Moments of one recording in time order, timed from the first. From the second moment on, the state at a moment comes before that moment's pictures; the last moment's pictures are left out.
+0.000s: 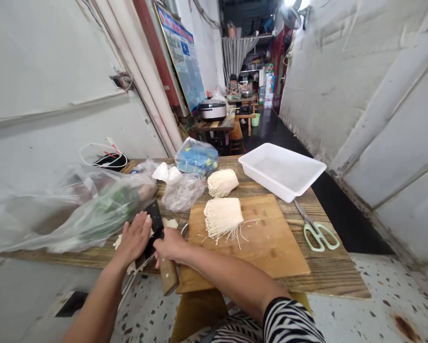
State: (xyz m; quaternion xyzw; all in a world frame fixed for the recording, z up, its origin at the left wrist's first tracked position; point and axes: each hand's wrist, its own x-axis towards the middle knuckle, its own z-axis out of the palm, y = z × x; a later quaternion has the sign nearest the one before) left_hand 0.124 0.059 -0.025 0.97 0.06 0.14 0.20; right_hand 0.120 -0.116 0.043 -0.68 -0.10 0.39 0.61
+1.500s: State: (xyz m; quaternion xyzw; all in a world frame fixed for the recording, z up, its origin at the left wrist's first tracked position) left_hand 0.175 -0.184 0.011 0.97 -0.19 0.07 0.11; right_hand 0.078 -0.407 0.053 -0.67 0.06 0.20 0.72
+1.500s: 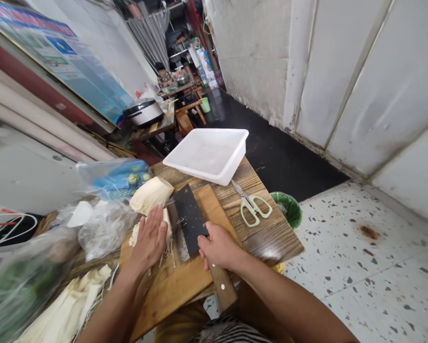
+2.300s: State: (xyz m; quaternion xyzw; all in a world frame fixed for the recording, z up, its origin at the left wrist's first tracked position) left_hand 0.175 -0.181 0.008 0.96 -0.22 0.09 0.14; right_hand 0.081 -0.404 0.054 -0.65 0.07 0.23 0.72
